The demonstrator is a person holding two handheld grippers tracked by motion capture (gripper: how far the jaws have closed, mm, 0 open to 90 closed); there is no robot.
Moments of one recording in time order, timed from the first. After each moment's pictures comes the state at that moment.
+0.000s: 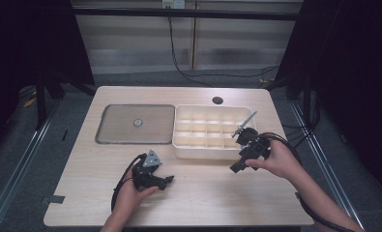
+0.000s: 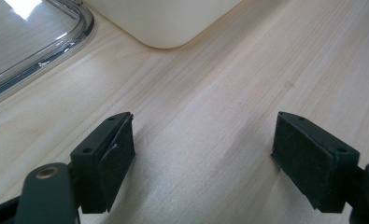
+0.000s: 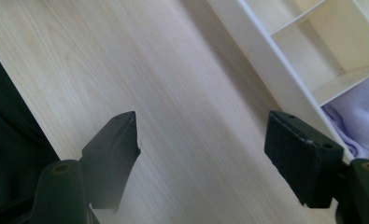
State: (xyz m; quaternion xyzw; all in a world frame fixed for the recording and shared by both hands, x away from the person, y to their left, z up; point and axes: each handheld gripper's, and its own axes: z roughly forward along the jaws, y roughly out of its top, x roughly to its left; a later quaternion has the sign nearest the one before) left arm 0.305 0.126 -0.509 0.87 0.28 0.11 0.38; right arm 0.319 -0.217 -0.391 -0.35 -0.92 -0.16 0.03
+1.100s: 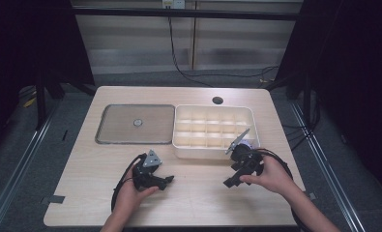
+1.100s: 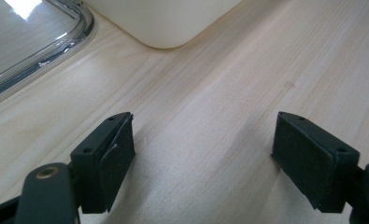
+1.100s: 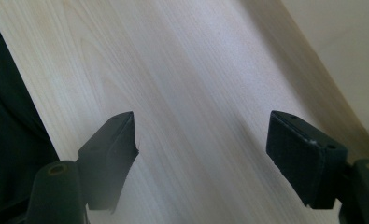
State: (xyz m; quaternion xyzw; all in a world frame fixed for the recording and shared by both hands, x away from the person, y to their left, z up) left arm 0.305 0.126 -0.509 0.87 0.28 0.11 0.38; right arm 0.297 -0.204 -0.432 -0.32 -0.93 -0.19 0.05
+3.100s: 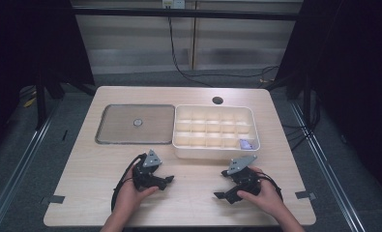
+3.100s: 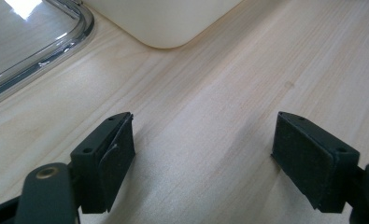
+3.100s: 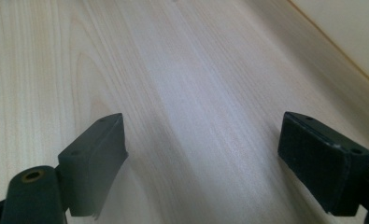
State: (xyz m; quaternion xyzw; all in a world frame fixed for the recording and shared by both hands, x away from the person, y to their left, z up) left arm 0.305 0.126 -0.509 0.87 0.28 0.11 0.38; right arm 0.263 -0.208 -0.501 -0.26 -0.89 -0.36 -0.04
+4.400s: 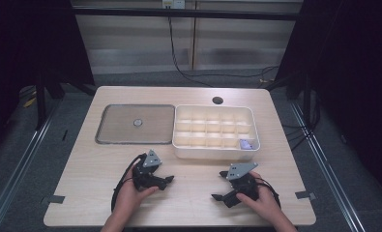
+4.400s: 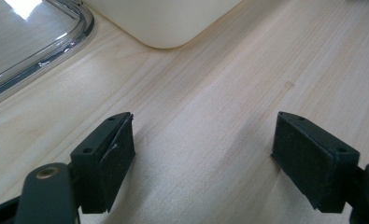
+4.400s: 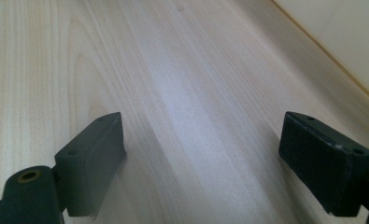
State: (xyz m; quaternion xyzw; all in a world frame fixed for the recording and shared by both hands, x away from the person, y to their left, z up) left arm 0.305 0.126 -0.509 0.87 0.28 0.11 0.39; right arm 0.252 -0.203 -0.511 -0.24 -0.89 -0.39 -0.09
